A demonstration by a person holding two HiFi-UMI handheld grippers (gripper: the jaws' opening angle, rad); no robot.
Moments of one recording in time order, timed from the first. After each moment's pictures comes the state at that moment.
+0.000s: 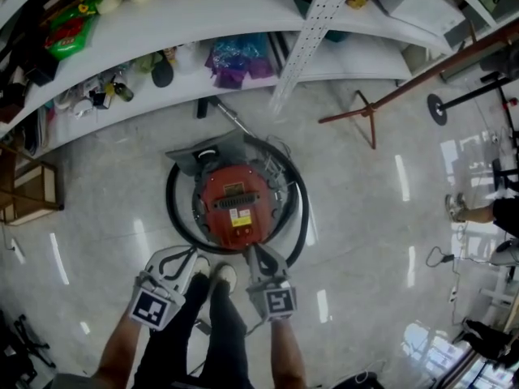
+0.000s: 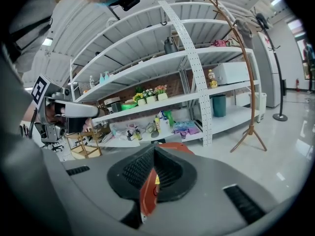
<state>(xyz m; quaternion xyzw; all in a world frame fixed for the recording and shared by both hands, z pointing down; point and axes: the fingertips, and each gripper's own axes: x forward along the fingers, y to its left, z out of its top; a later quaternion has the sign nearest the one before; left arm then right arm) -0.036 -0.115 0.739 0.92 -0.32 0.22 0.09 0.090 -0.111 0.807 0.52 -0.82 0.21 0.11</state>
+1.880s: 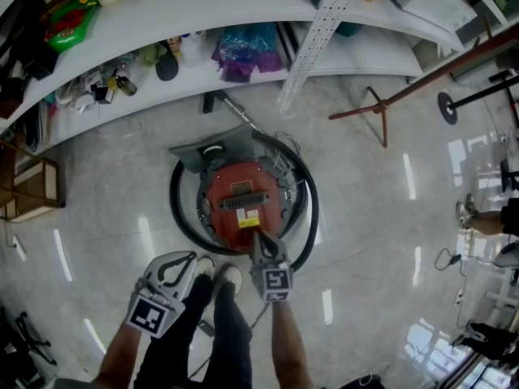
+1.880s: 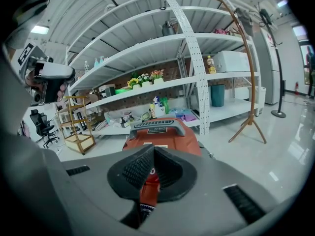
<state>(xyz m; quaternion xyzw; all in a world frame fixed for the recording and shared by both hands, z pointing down) -0.048 -0.108 0.762 0.91 -0.33 0.22 0.10 0.090 -0.136 0.918 0.53 -0.81 0.22 0.14</state>
